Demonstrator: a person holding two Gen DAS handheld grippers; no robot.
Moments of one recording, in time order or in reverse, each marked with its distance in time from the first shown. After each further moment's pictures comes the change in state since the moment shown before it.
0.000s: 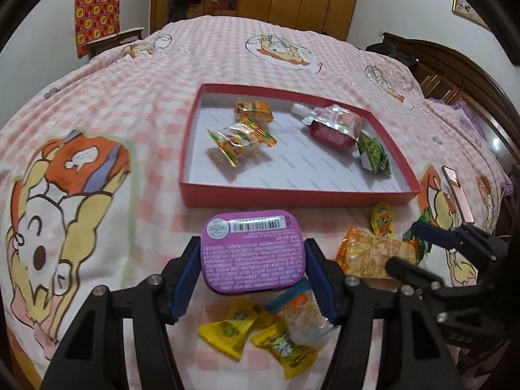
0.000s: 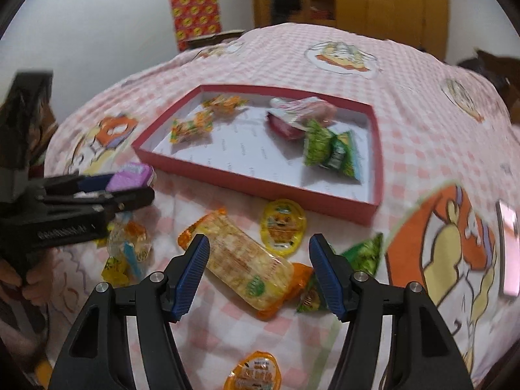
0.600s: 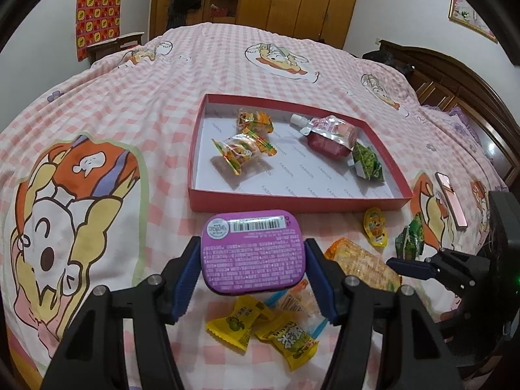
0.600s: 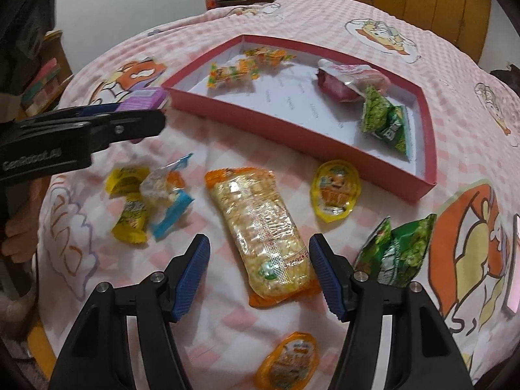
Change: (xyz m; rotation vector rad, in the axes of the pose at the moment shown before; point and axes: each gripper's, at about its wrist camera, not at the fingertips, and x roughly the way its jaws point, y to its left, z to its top) left arm -0.013 0.006 -0.001 -0.010 -0.026 -0.028; right arm 0.017 0.029 -0.014 -0.108 0.158 0.067
